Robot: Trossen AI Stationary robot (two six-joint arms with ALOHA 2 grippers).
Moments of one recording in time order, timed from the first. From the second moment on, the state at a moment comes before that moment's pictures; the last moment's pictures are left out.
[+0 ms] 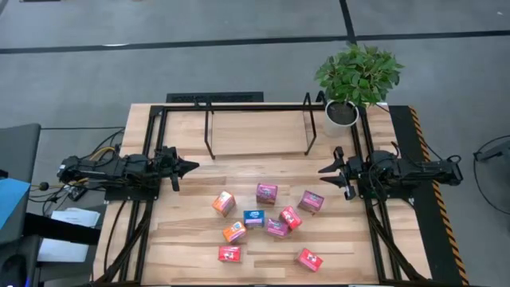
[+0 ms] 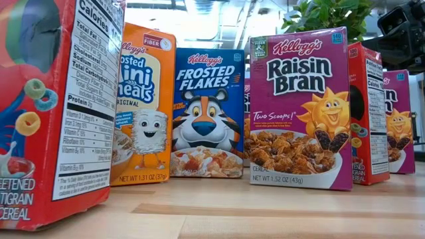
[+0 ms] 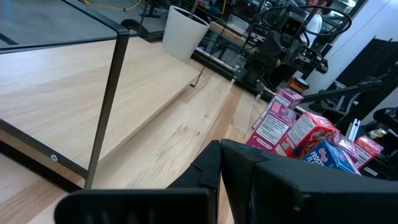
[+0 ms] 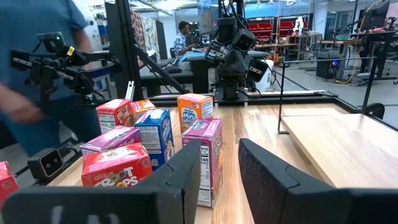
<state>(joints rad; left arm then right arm) -0.10 0.02 0.07 -0.12 -0.38 -0.49 0.00 0.02 0.01 0.04 -0.10 0.07</state>
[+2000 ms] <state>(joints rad) -0.10 0.01 0.06 -0.09 -0.75 -0.86 0.00 0.02 0.01 0.07 -0.05 0.42</state>
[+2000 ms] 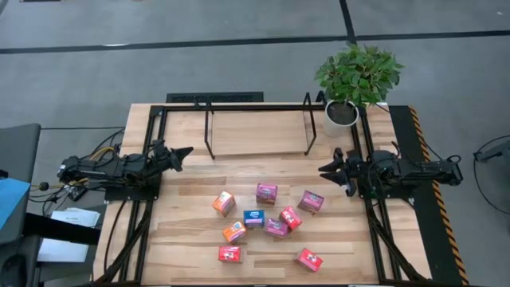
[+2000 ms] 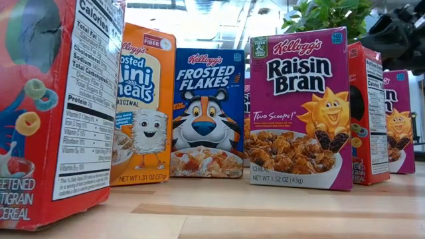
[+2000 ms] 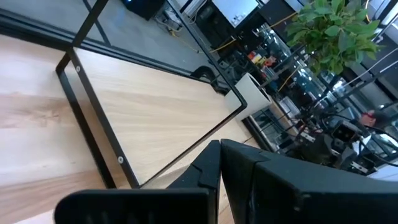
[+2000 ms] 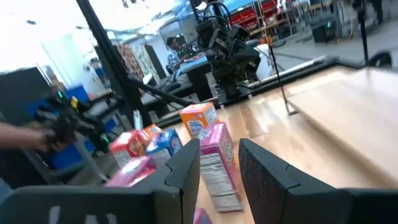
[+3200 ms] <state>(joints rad) -0.10 0.01 0.07 0.46 -0.62 -0.68 0.05 0.55 0.82 -0.41 0.13 0.33</state>
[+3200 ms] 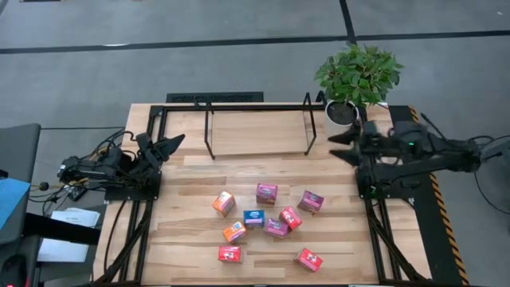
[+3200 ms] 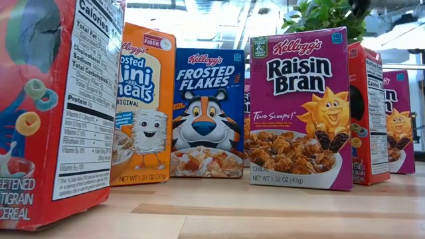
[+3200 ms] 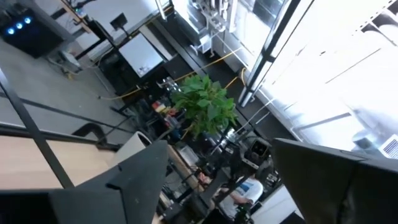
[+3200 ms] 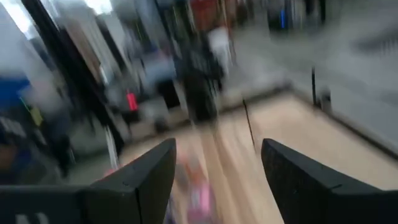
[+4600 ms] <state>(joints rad) -0.10 0.01 0.07 0.34 -0.58 -0.66 0.29 1.49 1.25 -1.19 0.00 0.67</state>
